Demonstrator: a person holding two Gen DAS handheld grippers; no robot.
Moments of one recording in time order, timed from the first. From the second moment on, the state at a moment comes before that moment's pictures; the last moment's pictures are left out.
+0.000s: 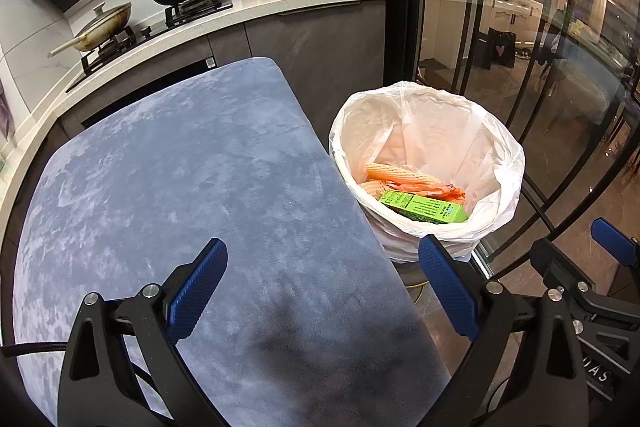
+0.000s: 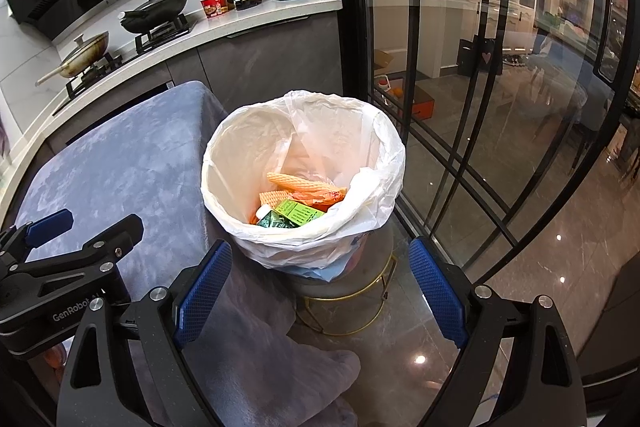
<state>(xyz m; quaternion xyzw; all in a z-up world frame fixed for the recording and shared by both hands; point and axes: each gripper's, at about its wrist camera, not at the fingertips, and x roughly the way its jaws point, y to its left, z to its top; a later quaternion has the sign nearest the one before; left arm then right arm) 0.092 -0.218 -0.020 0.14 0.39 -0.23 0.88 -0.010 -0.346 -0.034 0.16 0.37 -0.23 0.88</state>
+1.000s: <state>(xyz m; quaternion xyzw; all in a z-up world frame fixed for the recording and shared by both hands) 0.093 -0.215 -0.022 0.14 0.40 -0.23 0.88 -0.010 -0.346 -0.036 0.16 0.37 -0.23 0.88</state>
